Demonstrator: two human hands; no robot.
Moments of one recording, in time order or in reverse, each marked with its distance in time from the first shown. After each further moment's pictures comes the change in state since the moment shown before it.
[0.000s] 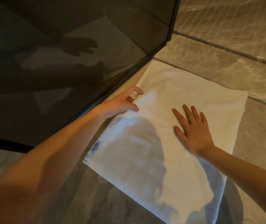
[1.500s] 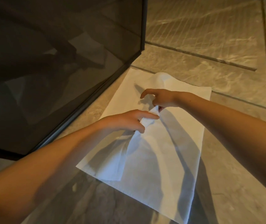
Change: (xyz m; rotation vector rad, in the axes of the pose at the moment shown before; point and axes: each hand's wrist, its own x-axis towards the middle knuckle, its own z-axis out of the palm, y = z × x) left_hand -0.028 0.067 0.099 0.352 -0.301 0.011; right_hand 0.073 -0.029 -0.123 0.707 -0.474 0.136
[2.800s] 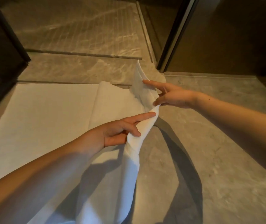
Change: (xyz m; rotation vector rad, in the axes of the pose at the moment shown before) left_hand 0.099 0.170 0.176 -0.839 -0.720 0.079; right_hand -0.255 0.216 -0.110 0.468 0.357 0.110
